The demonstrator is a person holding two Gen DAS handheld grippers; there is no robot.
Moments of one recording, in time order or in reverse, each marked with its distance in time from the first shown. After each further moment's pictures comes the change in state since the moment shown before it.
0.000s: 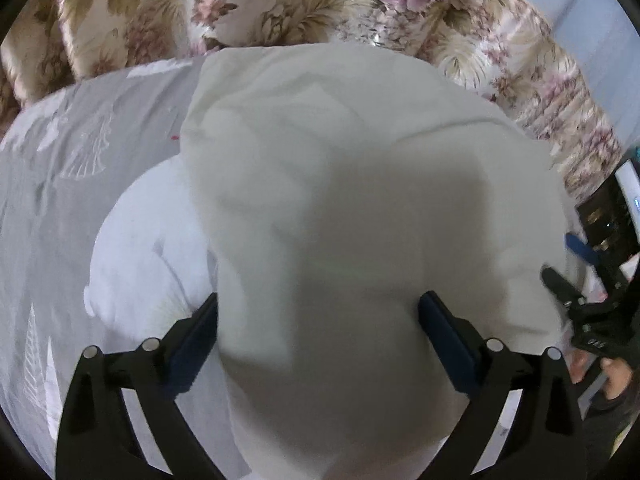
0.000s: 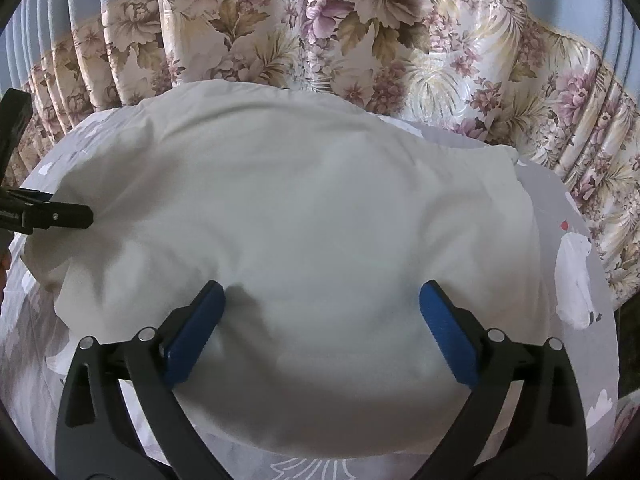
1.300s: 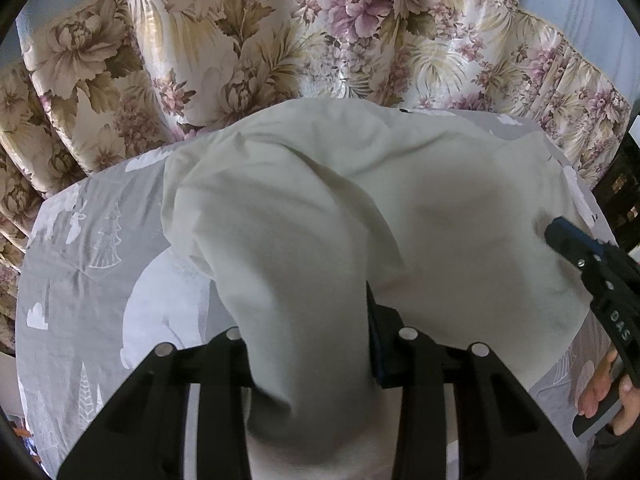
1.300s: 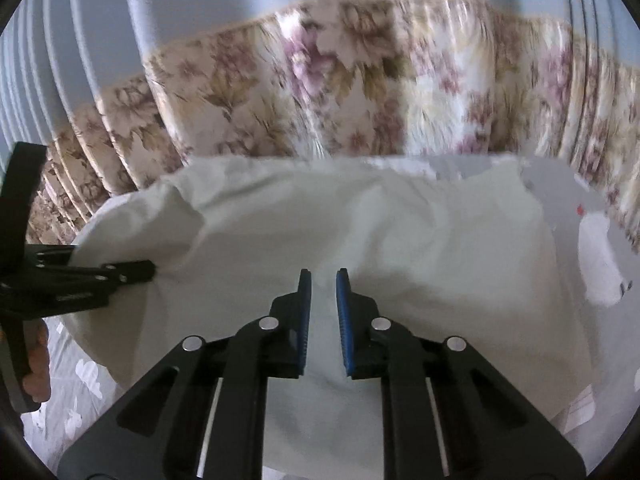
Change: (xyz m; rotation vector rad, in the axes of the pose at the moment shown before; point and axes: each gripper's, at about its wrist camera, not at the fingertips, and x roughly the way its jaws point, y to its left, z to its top) left arm -0.024 -0.061 0.027 0.155 -0.074 0.149; right arm -0.027 0.011 0.021 0.183 -0.195 0.085
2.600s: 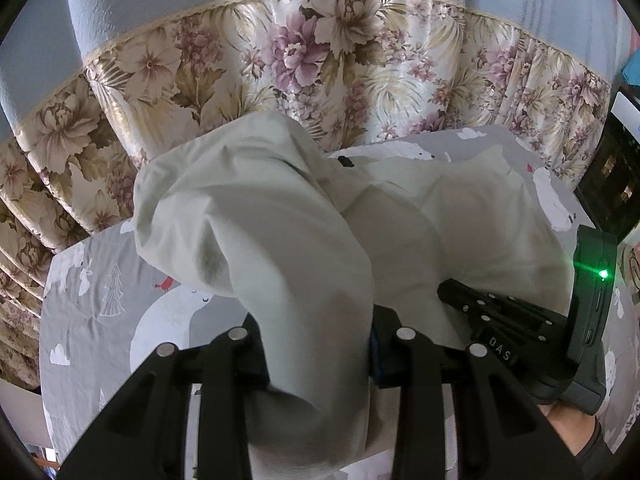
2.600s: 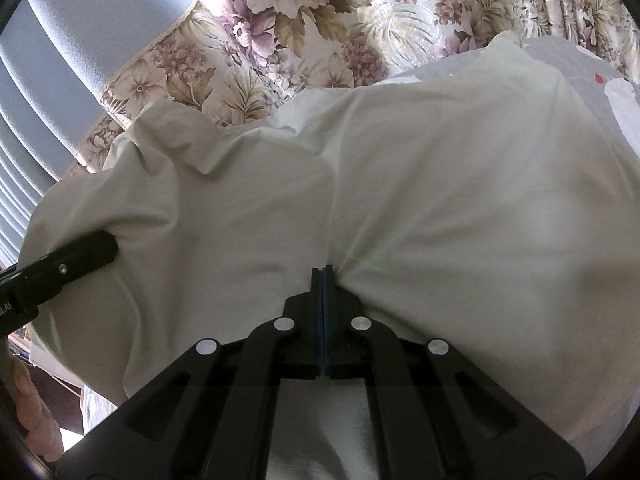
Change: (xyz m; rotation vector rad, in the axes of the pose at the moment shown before) left arm -0.040 -0.061 0.032 0.106 -0.062 0.012; right arm 0.048 -0.038 -0.029 0.366 0.146 0.141
